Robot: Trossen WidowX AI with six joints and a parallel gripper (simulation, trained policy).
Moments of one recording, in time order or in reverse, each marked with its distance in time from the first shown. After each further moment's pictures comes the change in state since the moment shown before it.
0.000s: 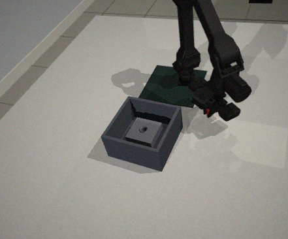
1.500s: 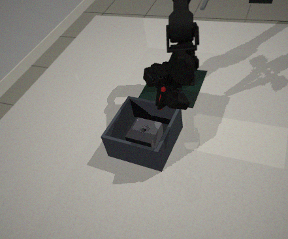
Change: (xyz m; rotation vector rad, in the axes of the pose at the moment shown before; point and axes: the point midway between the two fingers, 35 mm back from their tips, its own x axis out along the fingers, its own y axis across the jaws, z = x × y) arm -0.083 -0.055 0.174 0.339 -0.300 0.024
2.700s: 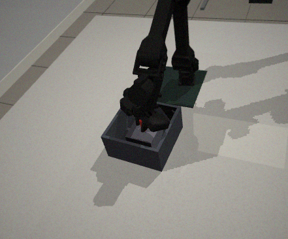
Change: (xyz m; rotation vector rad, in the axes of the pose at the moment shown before) arm 0.091 0.001 0.033 -0.232 0.134 0.044
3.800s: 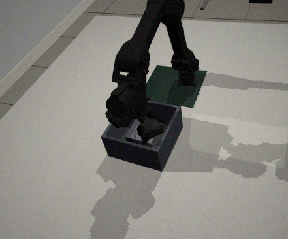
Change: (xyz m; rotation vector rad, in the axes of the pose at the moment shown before) arm -0.029 0.041 0.055 -0.080 0.168 0.057
